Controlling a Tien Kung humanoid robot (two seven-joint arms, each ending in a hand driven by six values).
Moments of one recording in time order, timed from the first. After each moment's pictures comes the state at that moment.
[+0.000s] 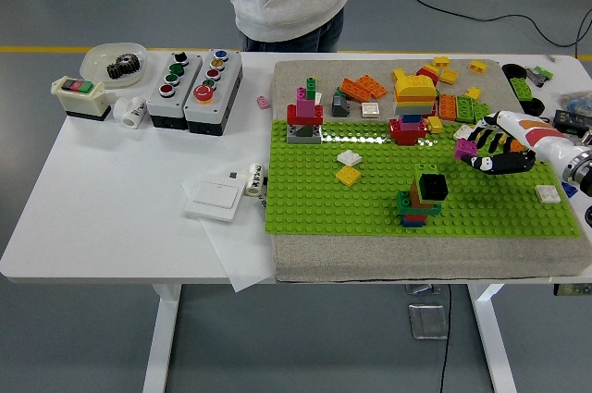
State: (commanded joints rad) left arm -0.17 0.11 -0.30 -0.25 0.53 0.18 0.33; right arm 0.72 -0.47 0.80 0.76 -1.70 -0.08 0.34
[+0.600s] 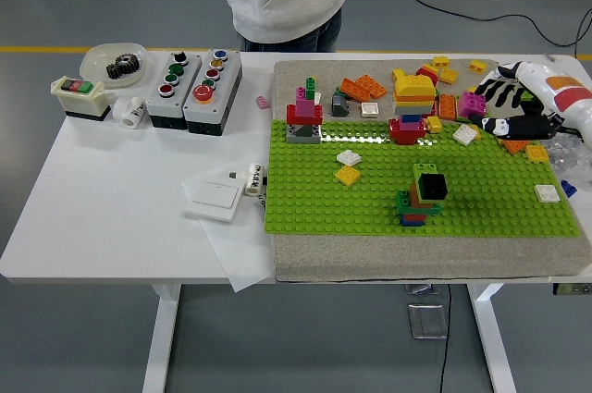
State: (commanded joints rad) left arm -0.17 0.11 -0.30 -0.25 0.53 0.18 0.33; right arm 0.59 -0.63 0.97 1.21 -1.70 -0.06 0.32
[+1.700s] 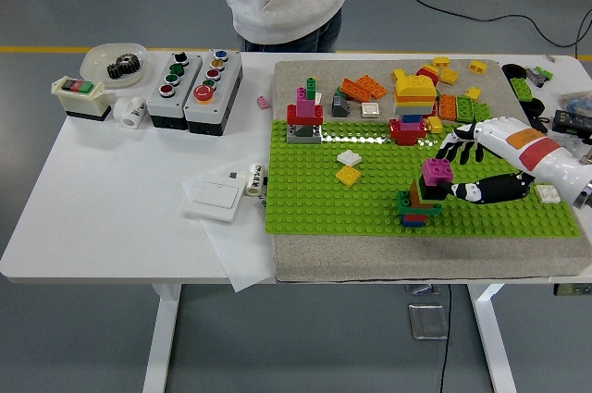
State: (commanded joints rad) left arm -0.17 0.11 -0.31 -0.25 0.54 0.18 0.34; right arm 0.45 -0.69 0.93 1.44 -1.77 -0.03 0.32
